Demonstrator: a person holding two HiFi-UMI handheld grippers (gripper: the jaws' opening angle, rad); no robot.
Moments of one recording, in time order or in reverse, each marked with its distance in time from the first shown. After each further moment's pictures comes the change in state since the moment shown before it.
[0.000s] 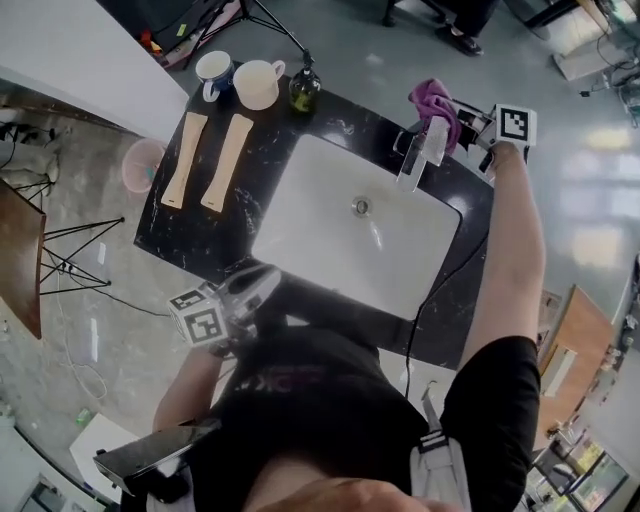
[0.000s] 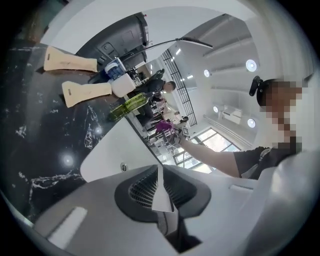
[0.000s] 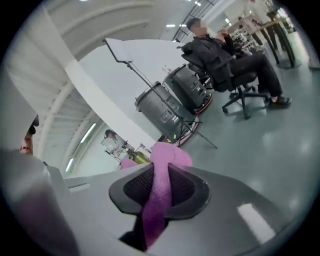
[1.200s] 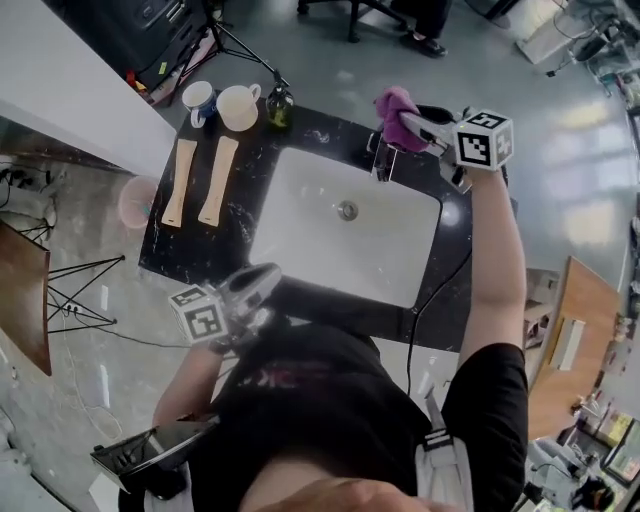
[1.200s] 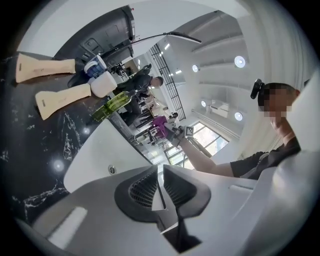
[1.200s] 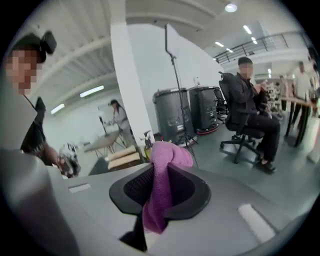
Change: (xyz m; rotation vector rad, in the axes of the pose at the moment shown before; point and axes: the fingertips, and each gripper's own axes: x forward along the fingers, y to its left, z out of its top) left arm 0.002 -0.039 0.012 0.087 0.049 -0.127; right arm -0.028 0.106 -0.015 -0.405 -0.003 -0.261
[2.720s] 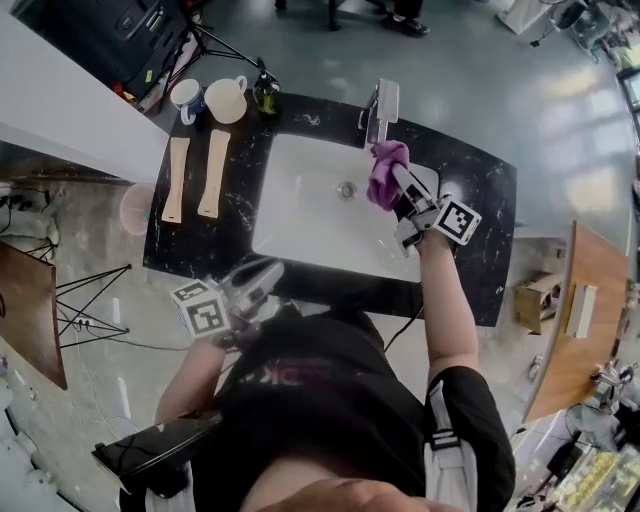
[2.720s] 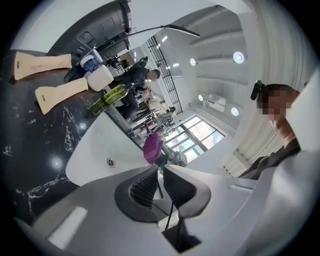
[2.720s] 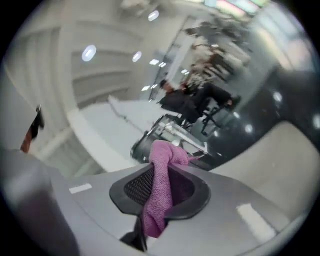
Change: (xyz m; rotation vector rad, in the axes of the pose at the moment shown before) left arm -0.011 -0.005 -0.020 0.018 0.089 -0.033; right arm -0.039 0.061 -0.158 0.783 -0.578 -0.090
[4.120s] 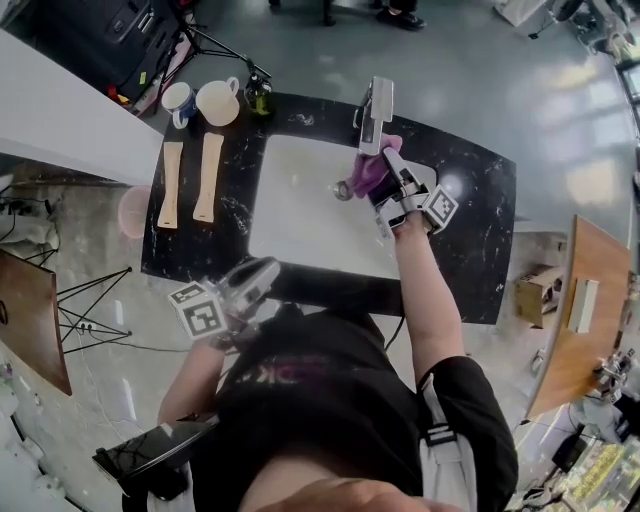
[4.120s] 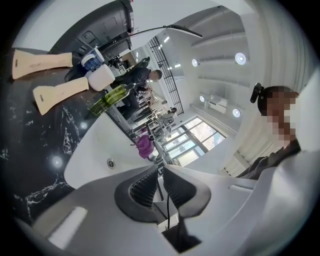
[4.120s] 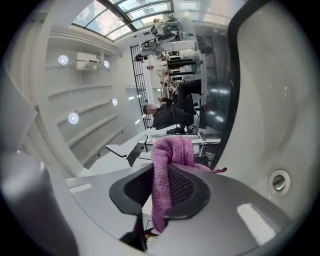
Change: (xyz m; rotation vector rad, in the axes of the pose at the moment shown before) left arm 0.007 0.005 0.007 -0.009 0.000 0.011; right arm 0.029 -0.052 0.004 0.572 -0.282 0.186
